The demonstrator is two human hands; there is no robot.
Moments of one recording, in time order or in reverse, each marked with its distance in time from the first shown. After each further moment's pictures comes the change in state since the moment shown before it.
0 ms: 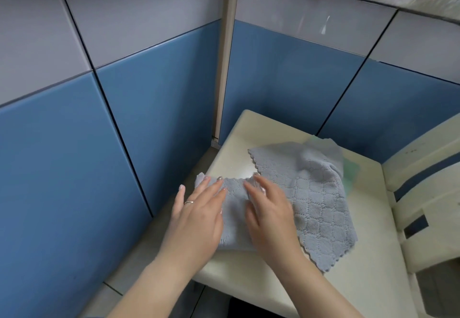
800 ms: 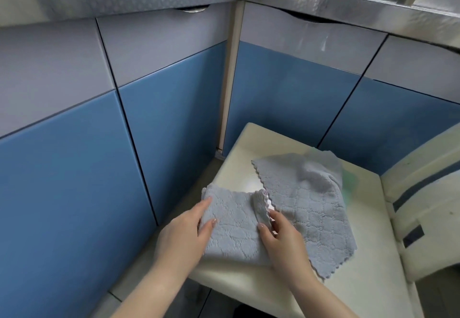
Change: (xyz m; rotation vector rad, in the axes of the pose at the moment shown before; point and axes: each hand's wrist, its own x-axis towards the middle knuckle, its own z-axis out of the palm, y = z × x) left_hand -0.019 -0.013 -0.013 -0.332 -0.058 -0.341; right_hand -0.022 0.014 -0.014 0.309 -0.259 0.446
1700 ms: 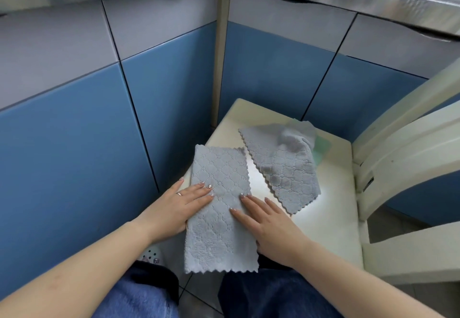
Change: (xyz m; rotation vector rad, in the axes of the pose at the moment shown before) left_hand -0.035 -0.049 0.002 0.686 -0.209 0.748; right_hand -0.063 0.040 -0.037 -0.951 -0.382 -0.759
